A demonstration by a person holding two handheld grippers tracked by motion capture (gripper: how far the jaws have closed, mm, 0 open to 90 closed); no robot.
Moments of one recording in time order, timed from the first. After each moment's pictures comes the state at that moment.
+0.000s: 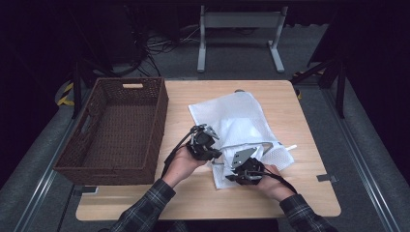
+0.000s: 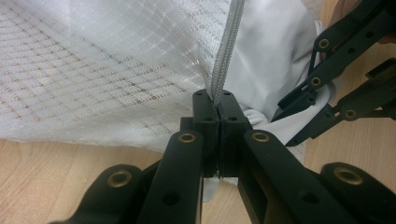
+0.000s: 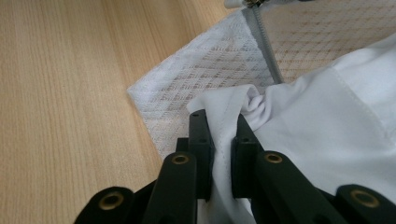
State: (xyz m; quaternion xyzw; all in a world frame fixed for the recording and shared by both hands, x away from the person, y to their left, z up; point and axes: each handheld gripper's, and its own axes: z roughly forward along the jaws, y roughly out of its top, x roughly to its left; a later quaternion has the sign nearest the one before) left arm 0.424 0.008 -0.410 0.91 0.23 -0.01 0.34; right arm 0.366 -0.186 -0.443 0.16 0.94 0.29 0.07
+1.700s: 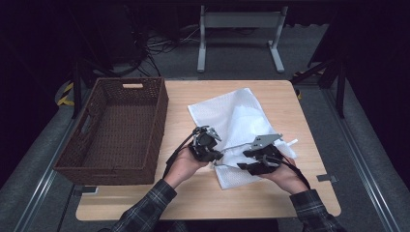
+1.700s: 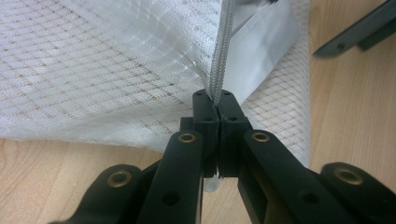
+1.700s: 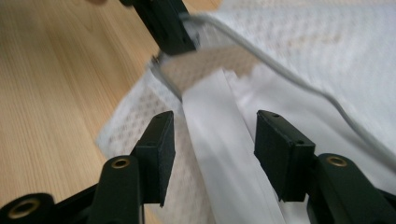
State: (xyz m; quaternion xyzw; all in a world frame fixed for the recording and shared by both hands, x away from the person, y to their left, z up) left arm 0.423 0.002 -0.414 0.92 0.22 -0.01 0.33; right arm 0.374 -0.233 -0.404 0.26 0.90 0.34 0.12
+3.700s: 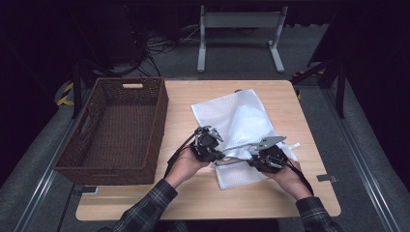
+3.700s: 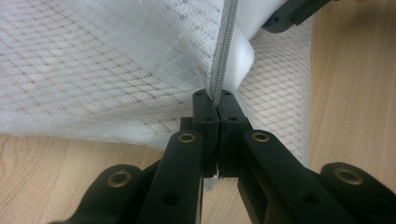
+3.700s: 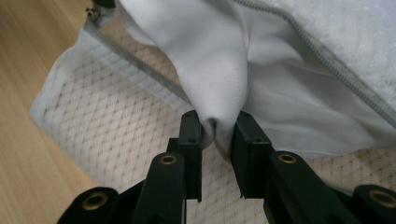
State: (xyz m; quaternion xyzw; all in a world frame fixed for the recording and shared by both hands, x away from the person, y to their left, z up) left arm 0.422 -0.002 -0.412 0.92 0.21 0.00 0.33; right arm 0.383 -0.247 -0.425 0.32 0.89 0.30 0.14
